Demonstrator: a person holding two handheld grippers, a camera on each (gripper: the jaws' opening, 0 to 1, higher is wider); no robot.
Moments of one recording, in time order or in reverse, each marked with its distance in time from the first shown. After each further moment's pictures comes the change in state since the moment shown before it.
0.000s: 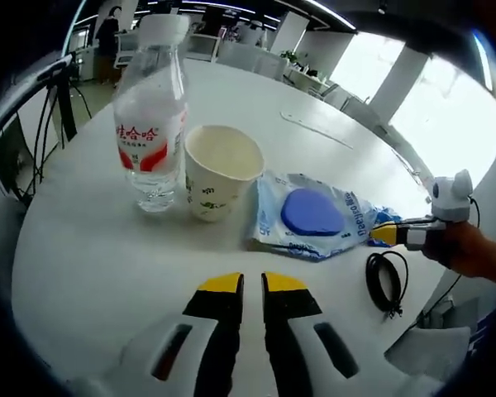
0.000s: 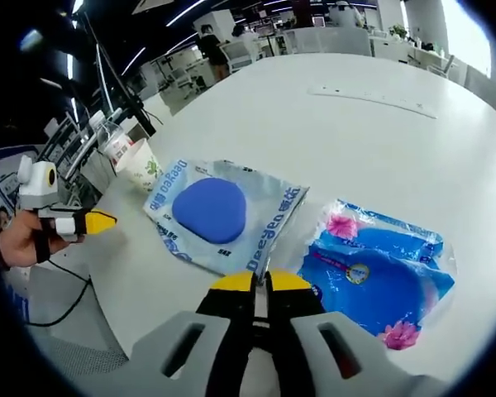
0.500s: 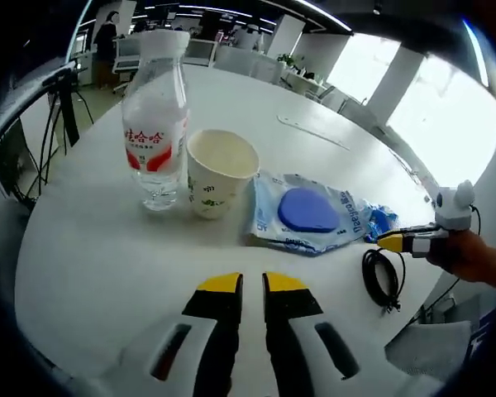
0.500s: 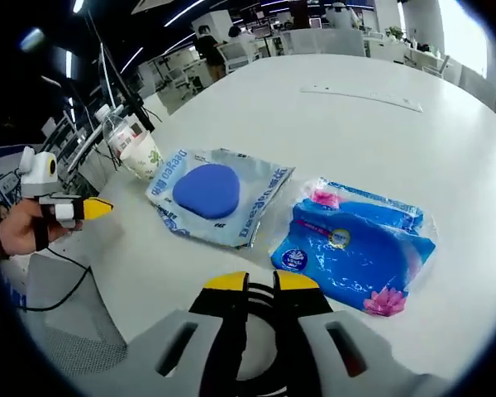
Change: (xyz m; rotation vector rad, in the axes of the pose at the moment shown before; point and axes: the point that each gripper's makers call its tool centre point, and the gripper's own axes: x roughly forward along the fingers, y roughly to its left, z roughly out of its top) left arm -0.012 -0.002 -0.005 0.006 -0.017 -0.001; right arm -0.030 -0.011 -0.025 0.015 -0.017 -0.036
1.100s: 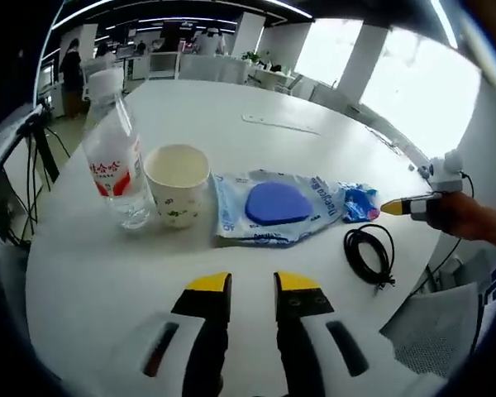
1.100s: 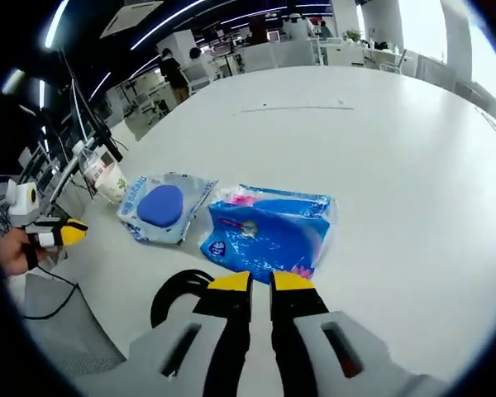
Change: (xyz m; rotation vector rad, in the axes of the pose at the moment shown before) left arm -0.014 -0.033 -0.001 0.209 0.004 -0.073; right arm -0.053 -0.071 -0.003 0.126 -0.095 -0.160
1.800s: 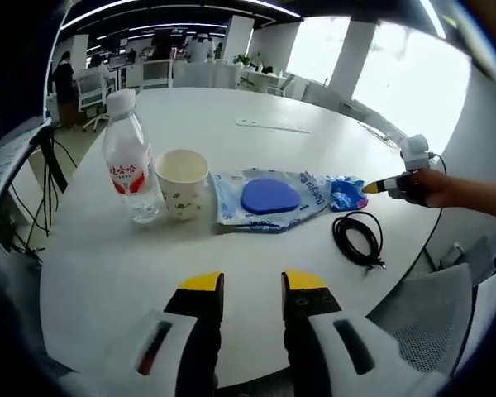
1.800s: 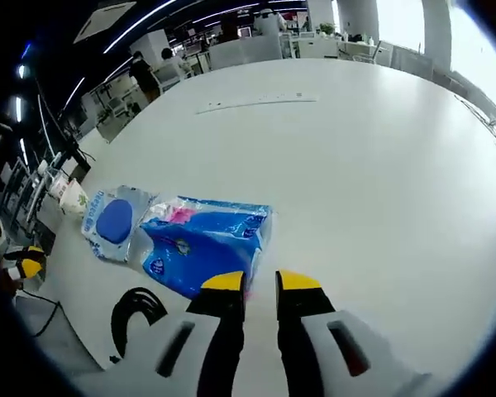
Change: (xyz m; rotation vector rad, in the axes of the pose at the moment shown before) left arm -0.036 -0.002 -0.010 0.030 -0.013 0.006; right arm 0.021 -0.045 0.009 0.070 0.039 -0.093
